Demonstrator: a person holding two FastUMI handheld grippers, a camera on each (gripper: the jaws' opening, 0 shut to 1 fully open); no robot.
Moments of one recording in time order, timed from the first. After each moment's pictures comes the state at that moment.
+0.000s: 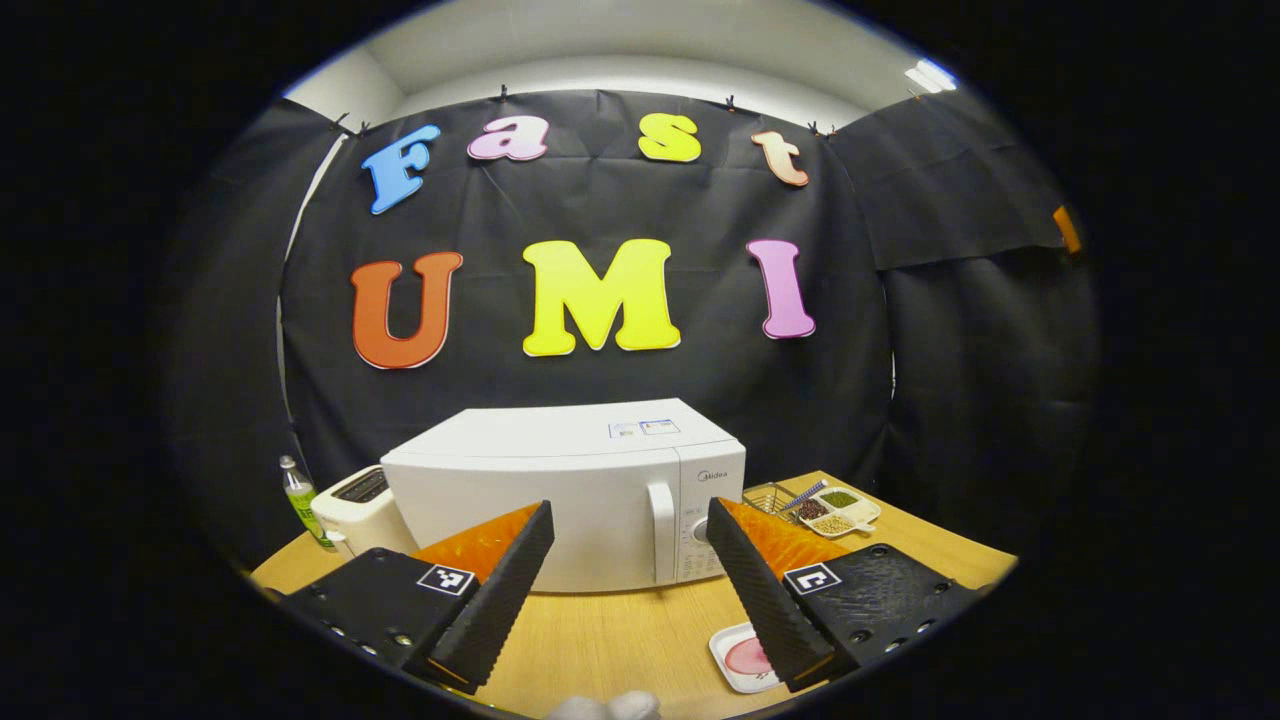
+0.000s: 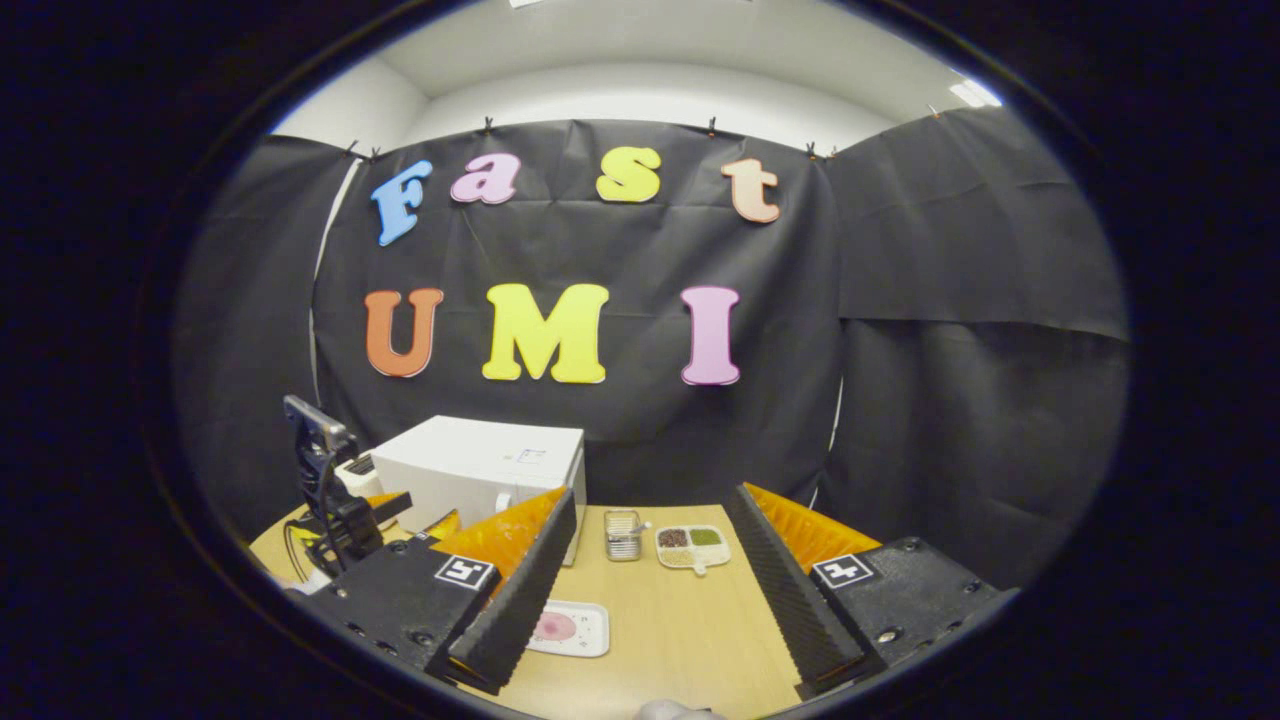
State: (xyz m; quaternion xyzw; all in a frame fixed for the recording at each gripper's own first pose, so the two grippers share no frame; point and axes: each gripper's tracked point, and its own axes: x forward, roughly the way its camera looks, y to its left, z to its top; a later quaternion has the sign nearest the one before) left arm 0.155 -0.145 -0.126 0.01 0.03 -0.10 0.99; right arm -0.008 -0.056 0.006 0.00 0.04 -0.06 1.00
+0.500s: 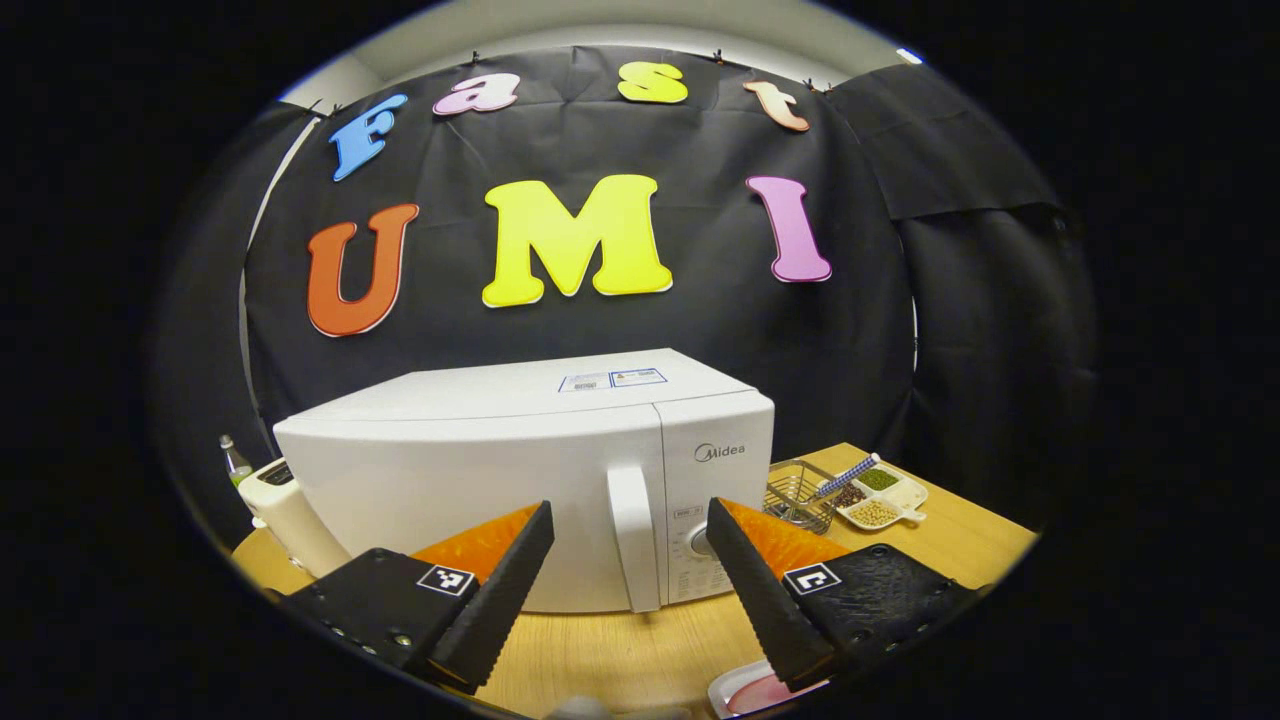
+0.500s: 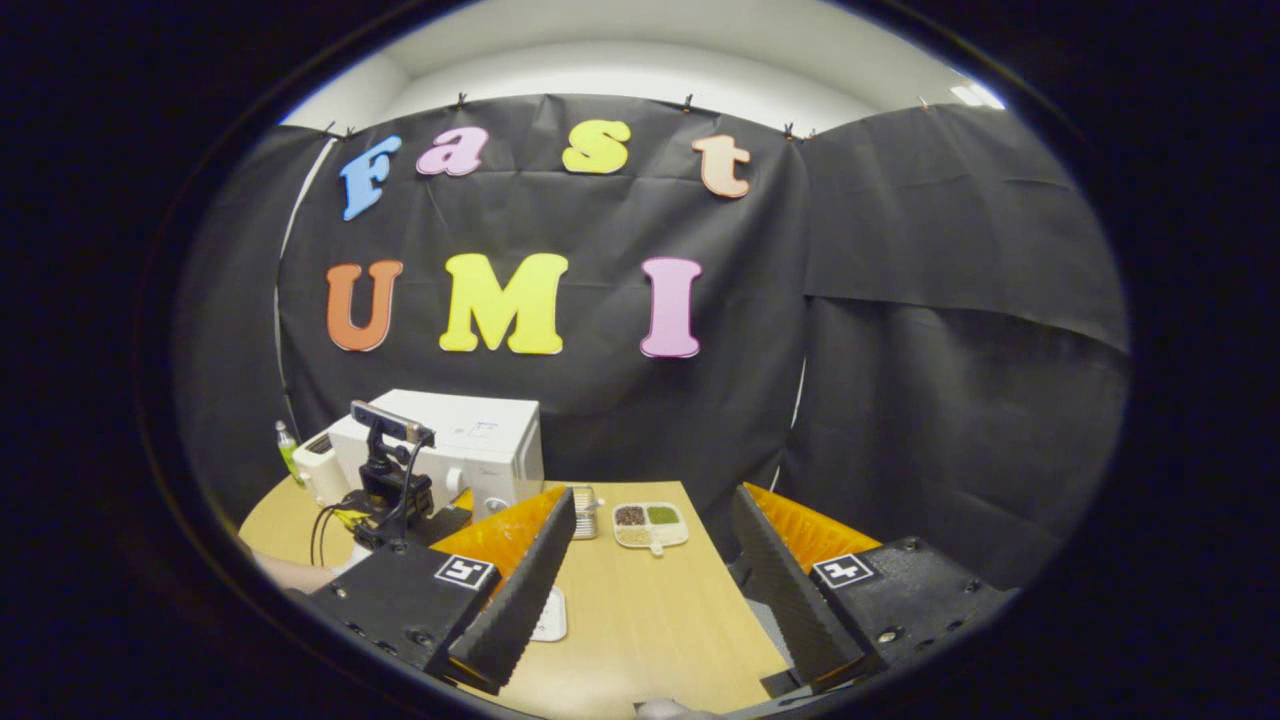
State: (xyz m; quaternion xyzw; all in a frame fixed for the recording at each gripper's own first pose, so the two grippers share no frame) left arm 0.254 -0.181 -0.190 0.02 0.07 -0.09 0.99; right arm -0.003 -0.097 -0.011 -0.01 0.08 -0.10 0.99
